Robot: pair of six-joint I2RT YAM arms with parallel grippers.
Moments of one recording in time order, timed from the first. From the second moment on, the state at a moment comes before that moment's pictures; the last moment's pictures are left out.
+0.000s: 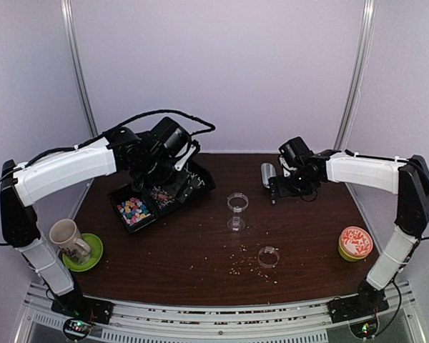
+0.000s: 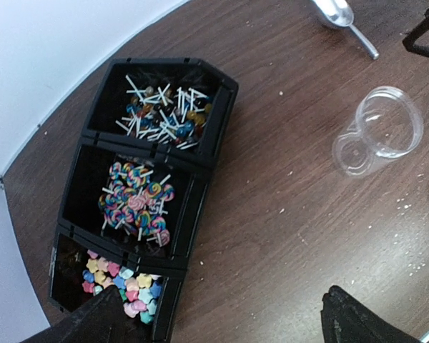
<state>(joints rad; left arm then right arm) -0.89 1.66 1.58 -0.88 -0.33 -0.12 0.53 1.69 1.24 -0.54 0.19 0.34</state>
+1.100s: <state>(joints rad) -0.61 1.27 1.10 -0.65 -0.27 -0.06 0.43 2.25 1.78 -0.82 0.12 0.36</state>
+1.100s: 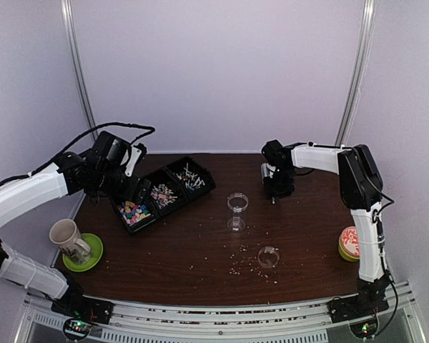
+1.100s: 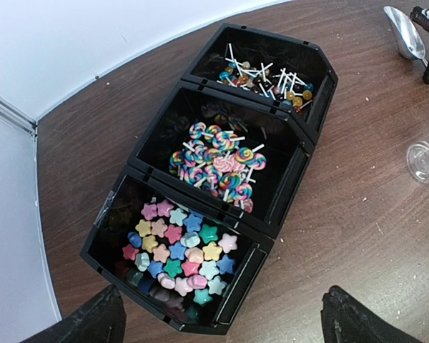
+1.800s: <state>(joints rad) -0.58 1.27 1.08 -0.60 -0.22 -0.07 0.43 2.18 1.68 -0.79 0.09 0.34</state>
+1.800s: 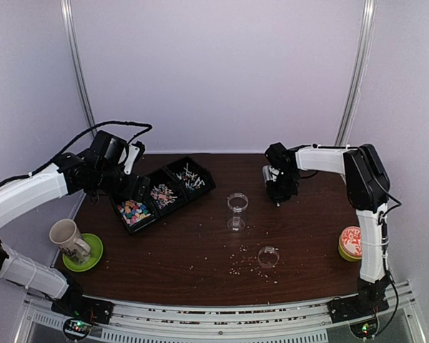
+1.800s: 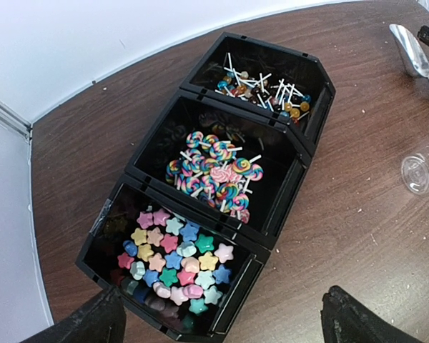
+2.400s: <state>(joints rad) -0.57 1.22 1.06 -0.57 -0.08 -0.05 0.63 1.77 1.50 -0.74 0.31 0.21</state>
